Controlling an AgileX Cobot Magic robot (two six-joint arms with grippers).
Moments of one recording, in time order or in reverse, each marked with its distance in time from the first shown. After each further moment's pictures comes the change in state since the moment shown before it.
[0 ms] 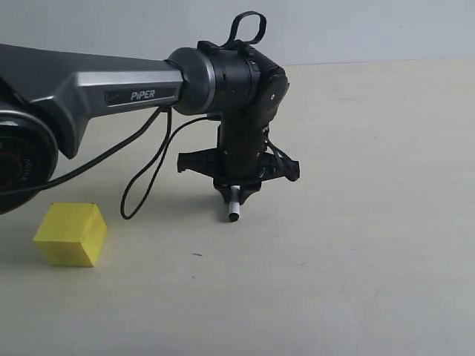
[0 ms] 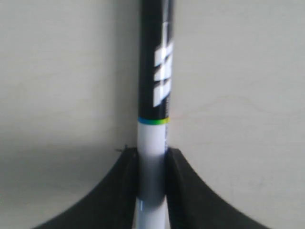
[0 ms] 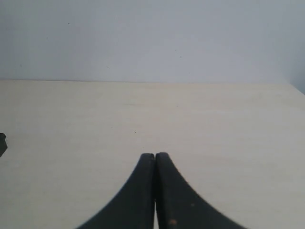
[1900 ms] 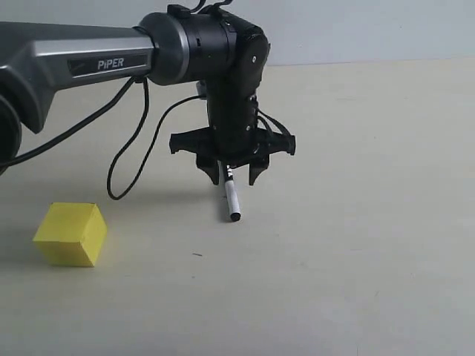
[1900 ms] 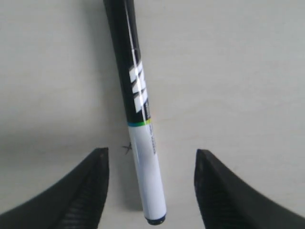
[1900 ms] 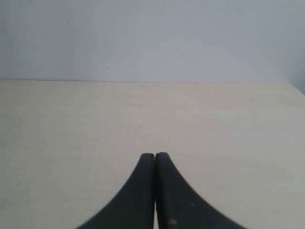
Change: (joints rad) left arm 0.050 -0.063 -0.010 -0.079 0.004 0.093; right arm 0.000 0.000 0.000 0.000 0.000 0.000
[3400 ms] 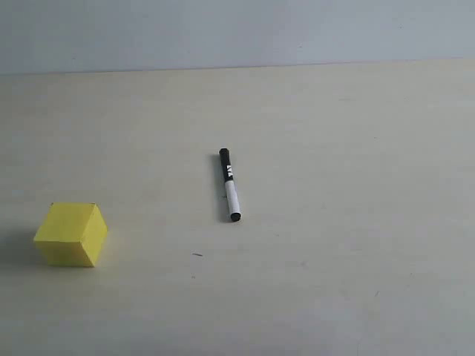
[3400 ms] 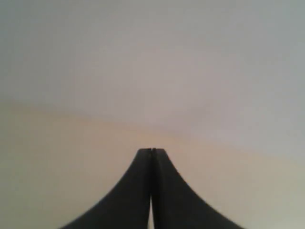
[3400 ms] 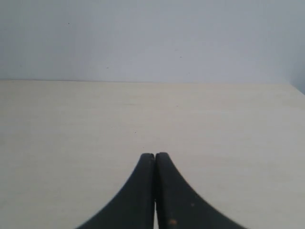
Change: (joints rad) left arm 0.552 -1.231 0.833 -0.225 -0.754 0.431; right arm 0.000 0.000 0.000 0.000 0.000 0.000
